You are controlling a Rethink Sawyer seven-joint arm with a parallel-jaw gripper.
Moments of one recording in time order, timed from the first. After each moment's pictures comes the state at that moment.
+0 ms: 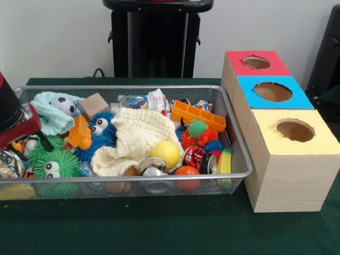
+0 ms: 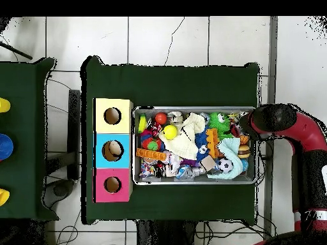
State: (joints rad) arm -0.98 -0.21 0.66 1.05 -0.62 1.23 0.94
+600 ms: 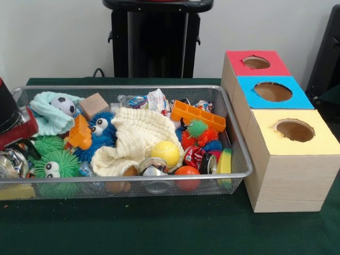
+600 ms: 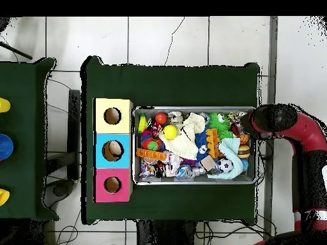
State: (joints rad) arm -0.98 -0.21 0.66 1.04 -0.62 1.19 0.94
